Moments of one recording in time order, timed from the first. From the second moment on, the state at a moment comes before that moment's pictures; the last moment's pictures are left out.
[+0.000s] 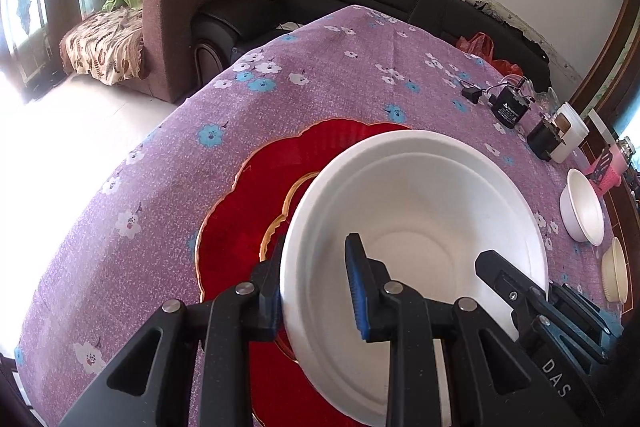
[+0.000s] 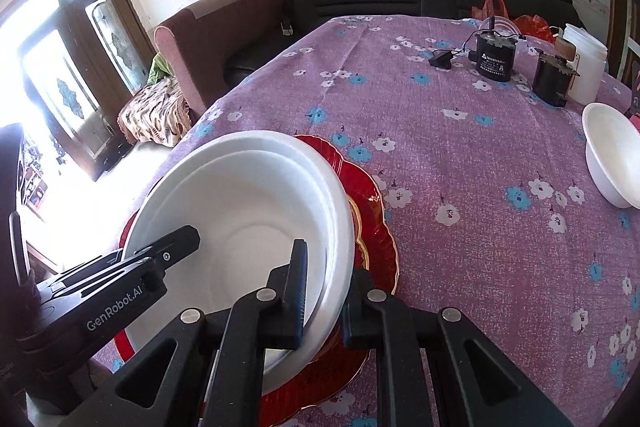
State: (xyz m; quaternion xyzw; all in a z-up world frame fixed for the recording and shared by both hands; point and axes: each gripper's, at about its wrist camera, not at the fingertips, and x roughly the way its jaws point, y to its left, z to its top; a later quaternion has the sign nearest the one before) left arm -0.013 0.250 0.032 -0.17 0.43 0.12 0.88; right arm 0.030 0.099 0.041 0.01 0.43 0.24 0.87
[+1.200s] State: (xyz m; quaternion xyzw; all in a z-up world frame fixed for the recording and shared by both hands) left arm -0.102 0.158 0.133 -0.01 0.29 0.14 0.95; right arm -0.029 -0.023 0.089 0.08 0.35 0.20 0.91
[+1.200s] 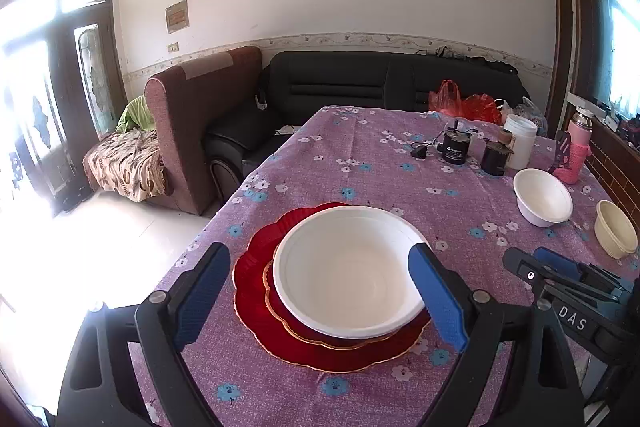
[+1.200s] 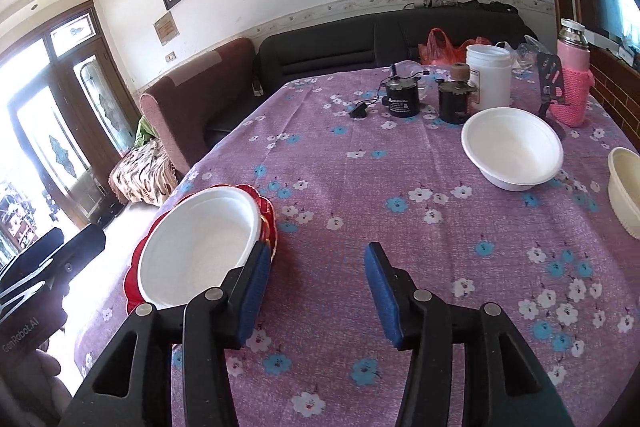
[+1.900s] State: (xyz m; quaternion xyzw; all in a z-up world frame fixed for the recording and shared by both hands) left arm -0.176 0.017 0.251 0.04 0.26 -0.09 0.96; right arm -0.054 -0.136 0.083 0.12 0.36 0.12 0.92
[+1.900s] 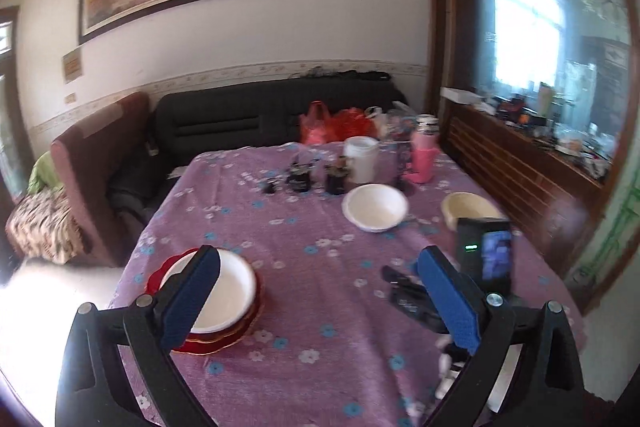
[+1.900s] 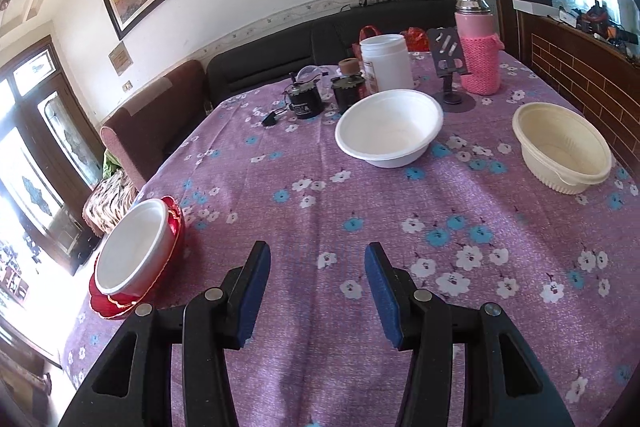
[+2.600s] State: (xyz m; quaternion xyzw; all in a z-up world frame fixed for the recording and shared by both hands) left arm -0.248 -0.054 0.323 0.10 0.33 -0.28 0.90; right arm -0.068 -0.237 0.080 0.19 0.37 0.04 0.91
